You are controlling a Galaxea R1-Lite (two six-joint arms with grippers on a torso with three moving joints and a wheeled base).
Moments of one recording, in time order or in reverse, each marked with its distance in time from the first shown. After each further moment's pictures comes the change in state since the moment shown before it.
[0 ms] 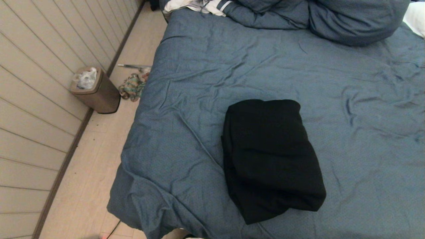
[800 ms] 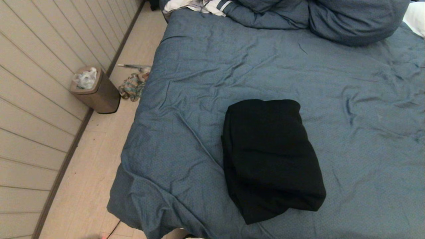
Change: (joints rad) left arm 0.000 0.000 0.000 0.000 0.000 -0.001; right arm 0.008 0.422 -0.441 0.094 0.114 0.029
